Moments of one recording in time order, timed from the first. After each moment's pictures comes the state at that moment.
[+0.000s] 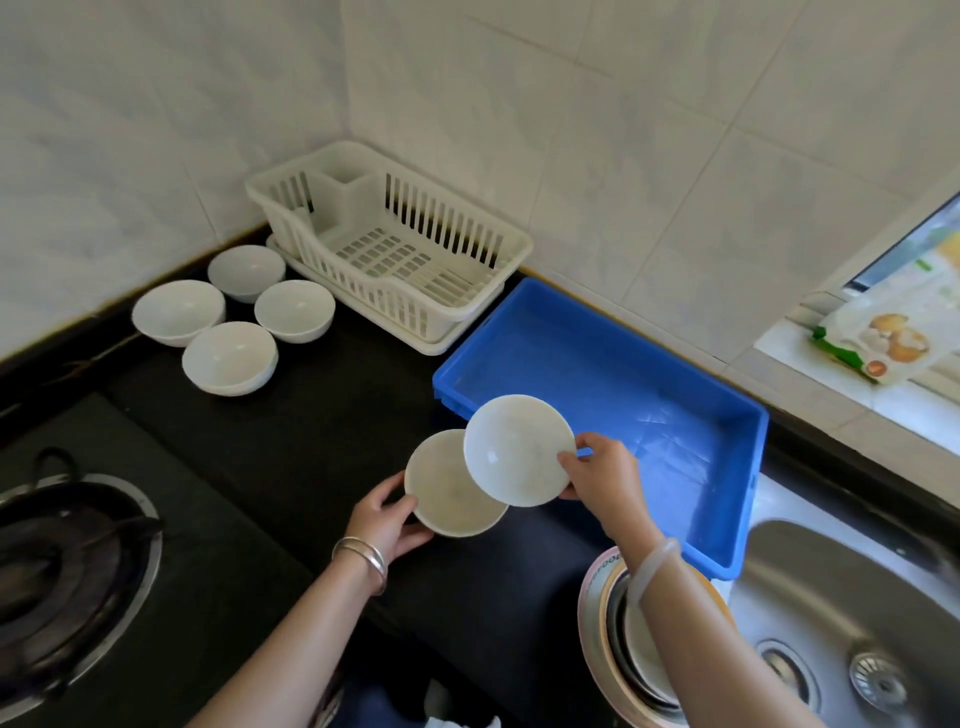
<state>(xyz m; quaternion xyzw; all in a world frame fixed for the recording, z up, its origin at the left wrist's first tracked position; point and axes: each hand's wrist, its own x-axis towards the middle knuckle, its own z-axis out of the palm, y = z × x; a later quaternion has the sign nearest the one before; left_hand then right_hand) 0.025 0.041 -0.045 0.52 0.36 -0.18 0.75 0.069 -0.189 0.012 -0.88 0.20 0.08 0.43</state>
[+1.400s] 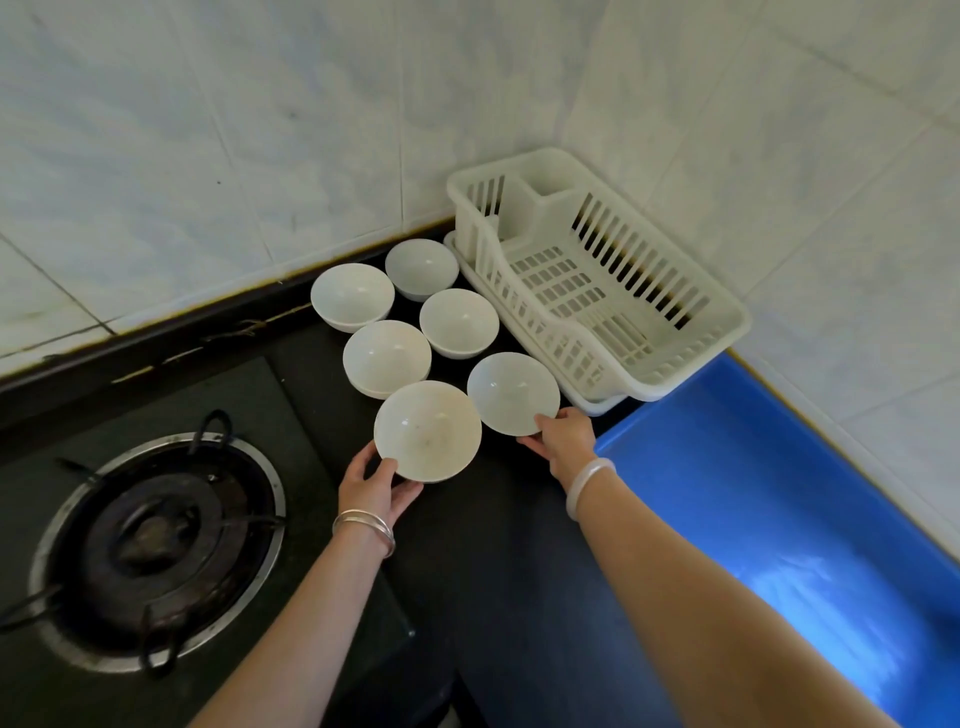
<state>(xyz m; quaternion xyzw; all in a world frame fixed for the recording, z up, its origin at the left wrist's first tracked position) 0.092 0.185 -0.065 0.31 0.54 0.07 0.78 0.236 0.029 -0.071 -0.71 0.27 0.22 0.62</state>
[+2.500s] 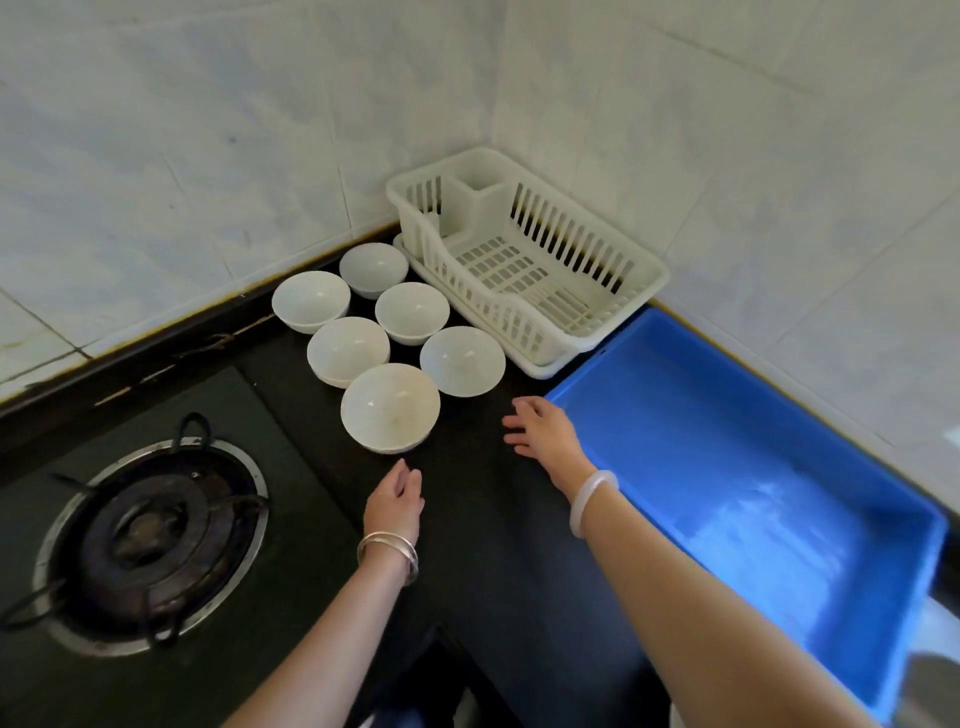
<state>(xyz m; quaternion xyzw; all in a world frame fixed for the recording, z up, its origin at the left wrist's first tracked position) 0.049 0.110 -0.064 0.58 0.44 0.01 0.69 0.173 -0.034 -0.035 -0.77 0.12 0.28 0.56</state>
